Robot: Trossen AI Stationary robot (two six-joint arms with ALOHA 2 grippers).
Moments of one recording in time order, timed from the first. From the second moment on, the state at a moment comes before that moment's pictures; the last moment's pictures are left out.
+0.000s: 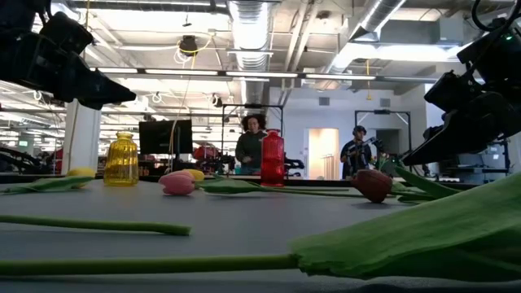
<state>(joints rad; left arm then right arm) -0.13 0.14 0.06 -0.11 -0.32 0.00 -0.05 0.61 0.01 0.12 0.08 0.17</state>
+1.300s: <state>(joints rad) -0.13 0.14 0.06 -0.10 -0.36 -0.39 -0.05 0.61 0.01 0.12 0.08 0.16</state>
